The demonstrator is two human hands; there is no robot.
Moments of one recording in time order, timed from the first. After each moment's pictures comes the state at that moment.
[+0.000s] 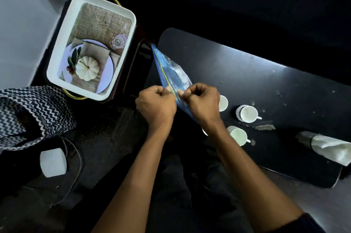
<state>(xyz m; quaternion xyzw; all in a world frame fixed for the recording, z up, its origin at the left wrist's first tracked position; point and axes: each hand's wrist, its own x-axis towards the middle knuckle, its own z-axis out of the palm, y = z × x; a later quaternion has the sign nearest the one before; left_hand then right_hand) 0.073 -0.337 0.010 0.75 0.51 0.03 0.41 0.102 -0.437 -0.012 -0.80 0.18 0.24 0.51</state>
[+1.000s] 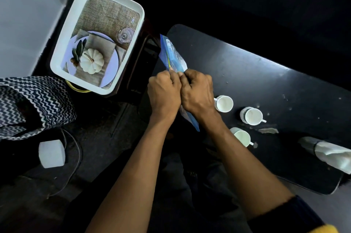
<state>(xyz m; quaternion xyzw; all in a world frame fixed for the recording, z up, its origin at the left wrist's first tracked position) 0.095 -0.323 -0.001 0.87 0.35 0.06 0.34 0.121 -0.404 -0.013 -0.90 -0.05 0.17 0.41</state>
